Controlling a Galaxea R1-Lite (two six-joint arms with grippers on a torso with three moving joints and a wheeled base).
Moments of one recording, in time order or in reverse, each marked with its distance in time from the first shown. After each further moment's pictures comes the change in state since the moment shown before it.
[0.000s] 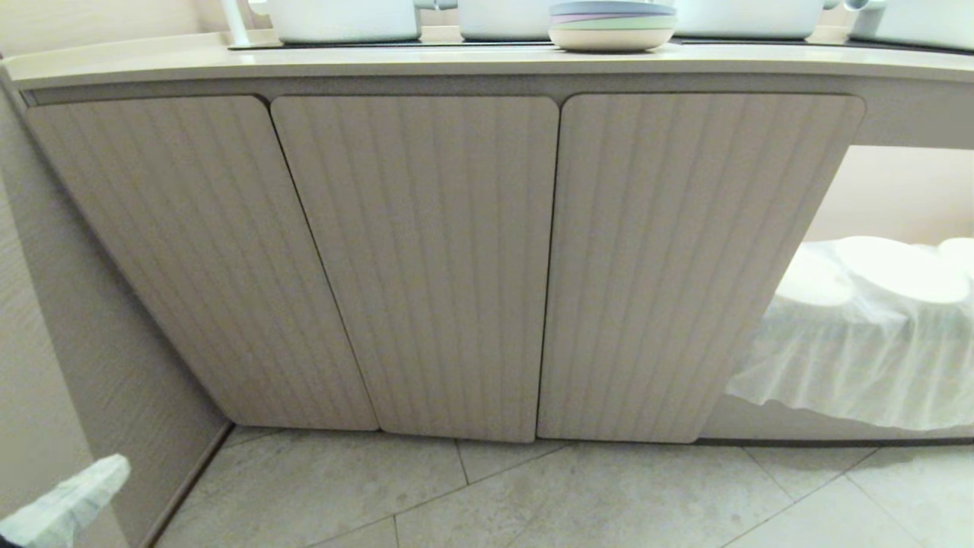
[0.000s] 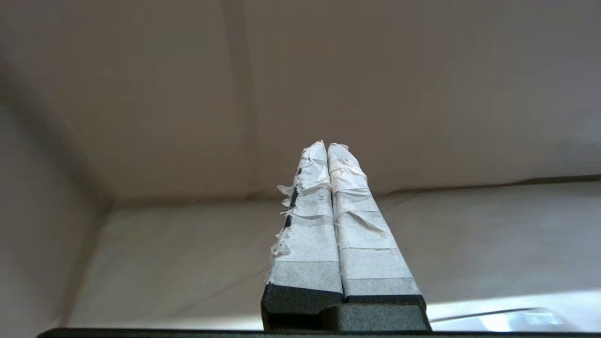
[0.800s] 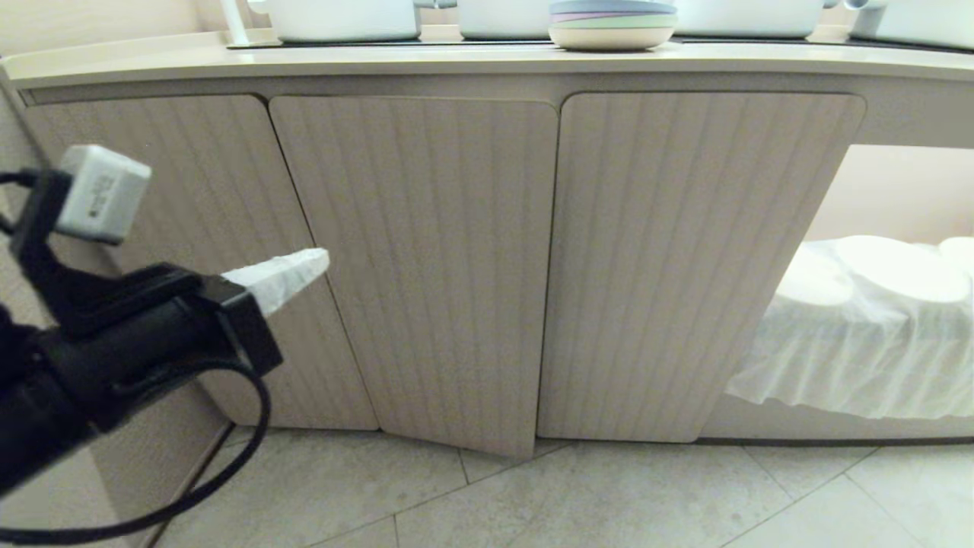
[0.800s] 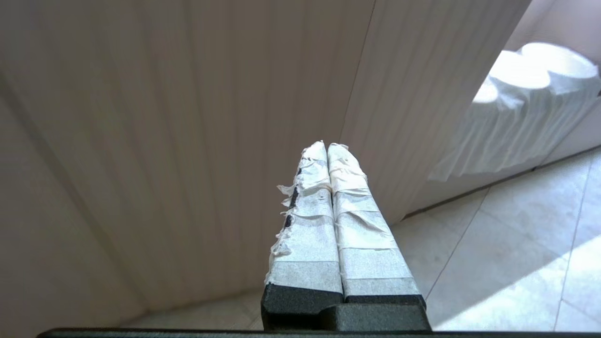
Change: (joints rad) left arm -0.361 0.619 -0.461 -0.271 0.018 -0.056; right arm 0.000 0.000 0.000 0.000 0.000 0.000
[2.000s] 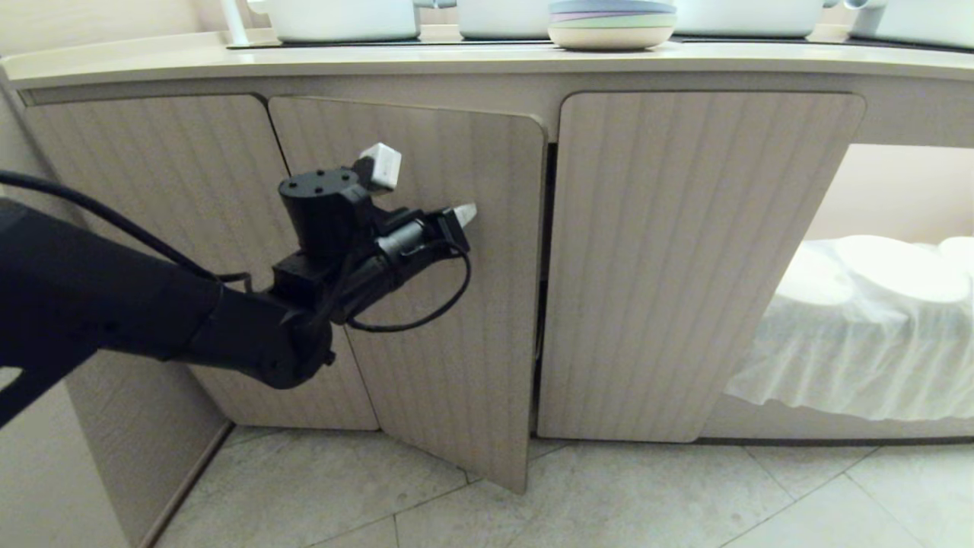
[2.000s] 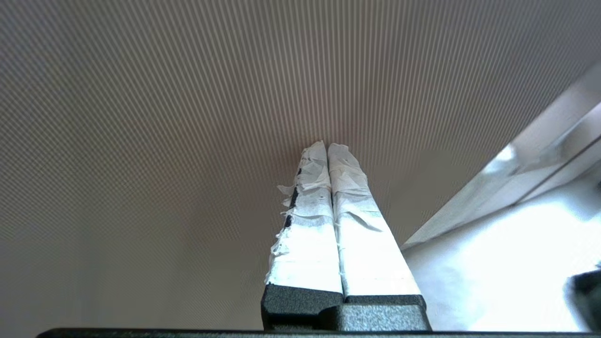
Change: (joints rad) left arm 0.033 0.796 -0.537 -0.354 -0.136 -0.304; right arm 0.000 0.000 0.000 0.000 0.000 0.000
